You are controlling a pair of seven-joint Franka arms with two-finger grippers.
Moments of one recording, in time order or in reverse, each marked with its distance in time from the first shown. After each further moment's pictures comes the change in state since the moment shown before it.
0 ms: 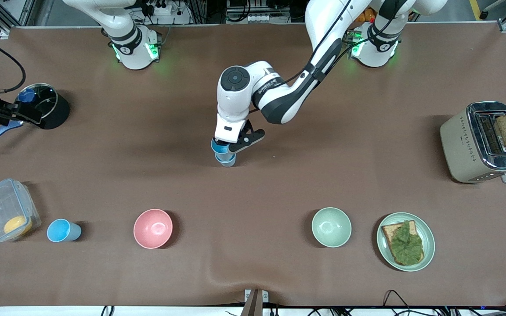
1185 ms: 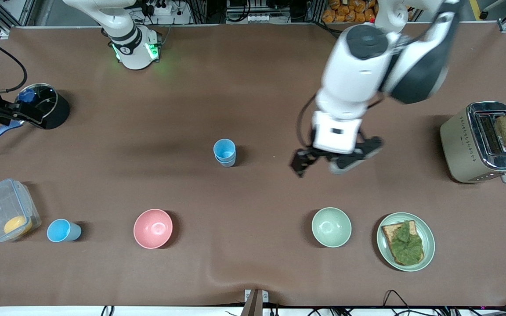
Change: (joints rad) left arm 0.395 -0.416 0.020 -0.027 0.029 -0.283 0.462; right arm 0.000 0.000 0.004 0.000 0.000 -0.008 0.000
